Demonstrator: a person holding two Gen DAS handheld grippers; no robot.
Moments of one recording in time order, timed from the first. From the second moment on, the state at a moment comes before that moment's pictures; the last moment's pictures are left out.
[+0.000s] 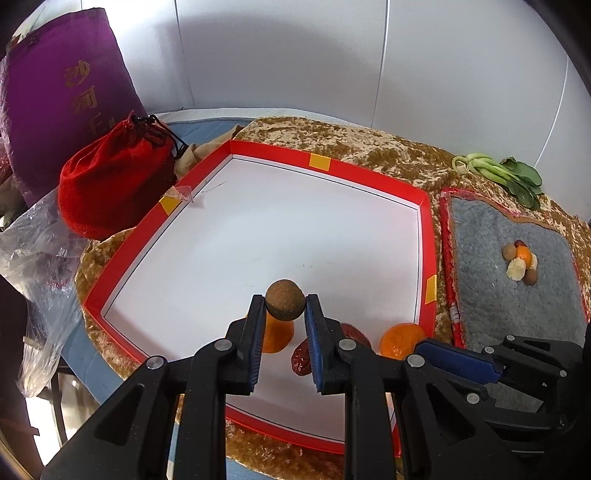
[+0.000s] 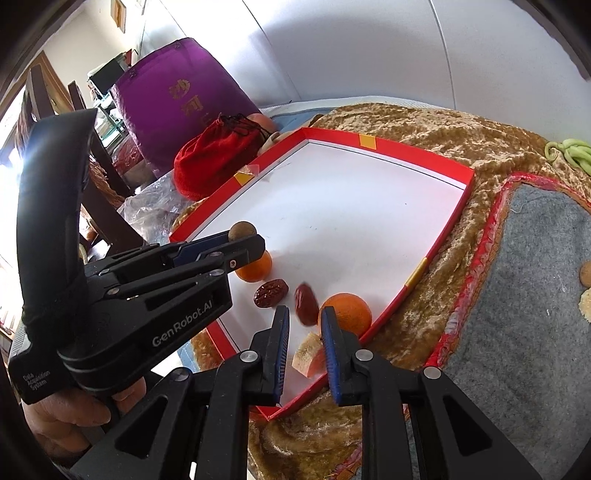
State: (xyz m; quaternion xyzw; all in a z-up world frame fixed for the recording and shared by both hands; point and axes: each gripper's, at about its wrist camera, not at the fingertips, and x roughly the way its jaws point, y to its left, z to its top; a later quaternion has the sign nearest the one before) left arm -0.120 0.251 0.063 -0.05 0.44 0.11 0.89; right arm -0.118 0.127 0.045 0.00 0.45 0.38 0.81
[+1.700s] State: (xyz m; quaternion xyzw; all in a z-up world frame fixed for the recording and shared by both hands) left arm -0.107 0.101 0.065 0.07 0.43 -0.04 0.90; right arm -0.001 -0.113 0.004 0.24 0.54 0.04 0.80
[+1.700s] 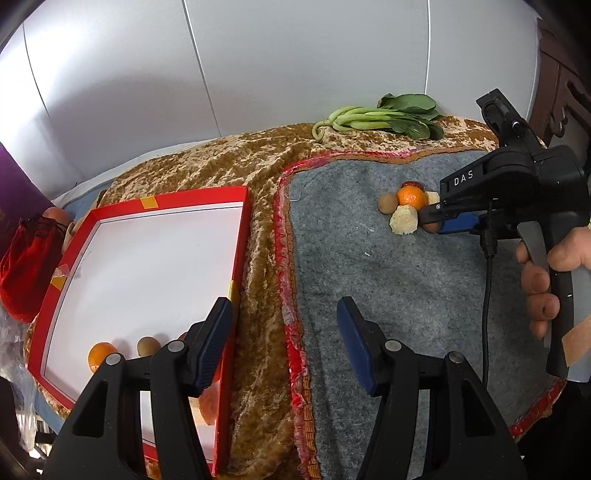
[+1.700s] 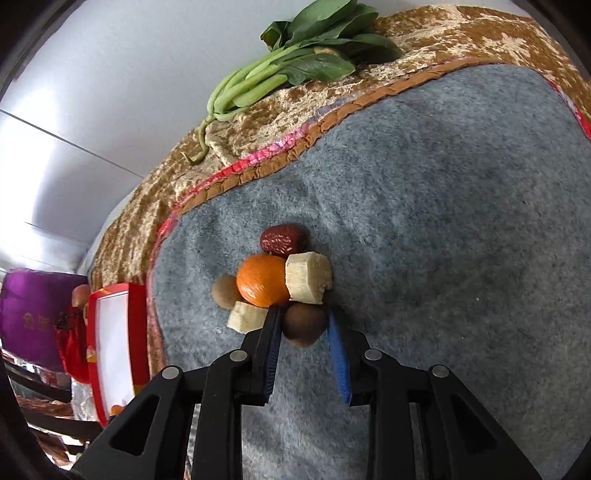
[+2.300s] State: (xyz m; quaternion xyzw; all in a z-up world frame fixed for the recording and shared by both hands) left arm -0.029 0.012 0.052 0.02 0.47 -0.15 0.87; right arm -0.040 -0.199 0.056 0.37 0.48 0.05 0.79
